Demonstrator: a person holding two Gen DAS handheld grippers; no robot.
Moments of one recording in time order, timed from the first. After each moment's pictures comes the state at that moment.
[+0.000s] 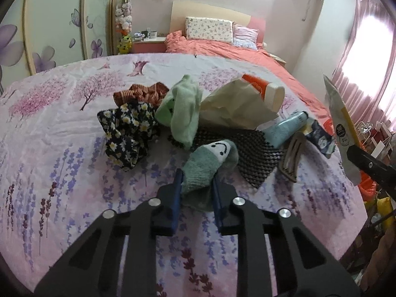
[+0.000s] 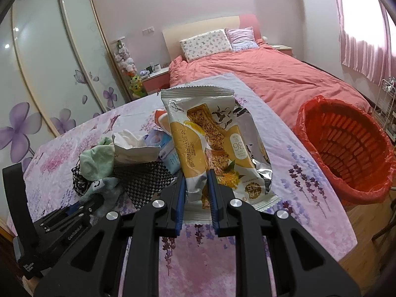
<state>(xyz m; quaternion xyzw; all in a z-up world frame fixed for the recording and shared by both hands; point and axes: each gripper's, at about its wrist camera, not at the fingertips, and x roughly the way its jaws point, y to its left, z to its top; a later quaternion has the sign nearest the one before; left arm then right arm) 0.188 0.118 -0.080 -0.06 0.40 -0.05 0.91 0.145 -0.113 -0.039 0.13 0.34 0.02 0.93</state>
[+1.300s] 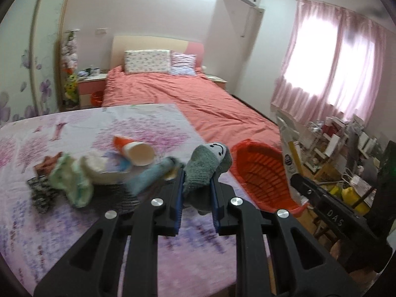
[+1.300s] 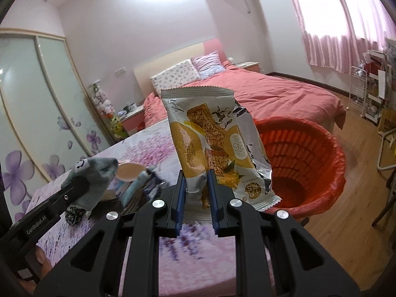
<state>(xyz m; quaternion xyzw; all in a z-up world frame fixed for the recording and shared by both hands) 0.158 -0.039 0.015 -0.04 0.30 -0.21 0.93 0.095 -0.237 -0.019 0.20 0.26 -0.06 0.94</state>
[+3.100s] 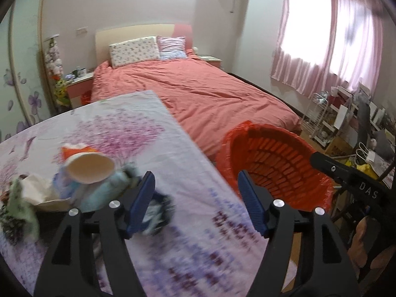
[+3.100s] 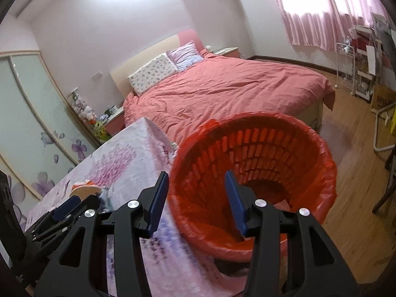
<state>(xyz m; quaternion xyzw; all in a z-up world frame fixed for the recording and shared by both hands) 0.238 -0.124 -0.033 0.03 0.34 -0.20 0.92 0.131 -0.308 -0.036 0.25 0.30 -0.09 0.92</state>
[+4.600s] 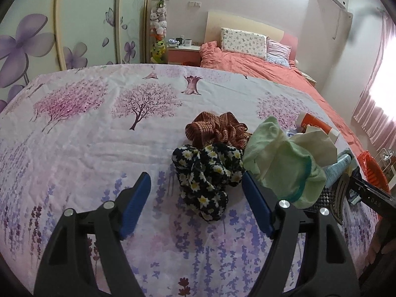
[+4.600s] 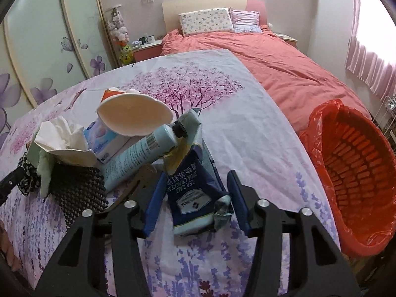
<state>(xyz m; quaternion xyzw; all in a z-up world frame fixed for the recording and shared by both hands) 0.232 0.186 -0.078 -0.08 0.38 0.04 0.92 0.223 -0.120 -0.085 0.07 0.41 0.00 0.91</state>
